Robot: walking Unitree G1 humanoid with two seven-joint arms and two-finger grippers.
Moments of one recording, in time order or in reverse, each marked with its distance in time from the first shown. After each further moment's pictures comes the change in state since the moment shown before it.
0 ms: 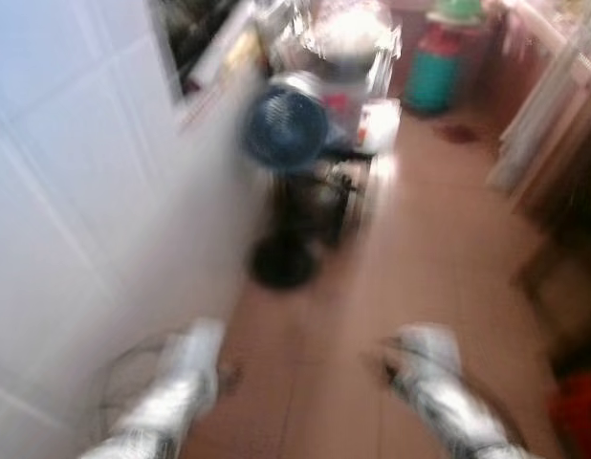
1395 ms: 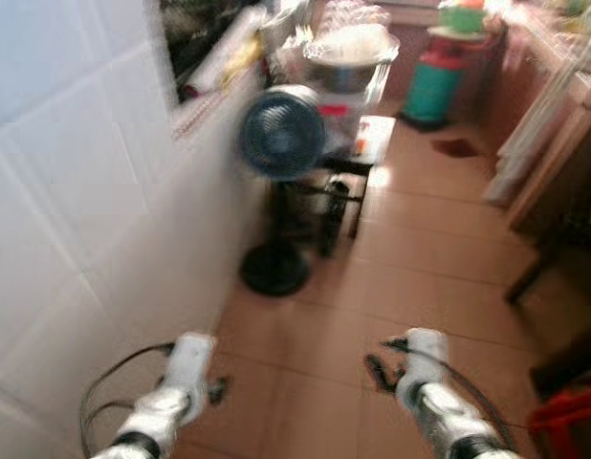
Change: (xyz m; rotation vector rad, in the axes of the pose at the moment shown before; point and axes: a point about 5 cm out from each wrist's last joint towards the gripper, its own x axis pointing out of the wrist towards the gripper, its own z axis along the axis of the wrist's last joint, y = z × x) left arm -0.007 0.017 -0.018 0.001 0.050 0.045; right arm 0.005 0.022 0.008 0.010 -0.020 0.053
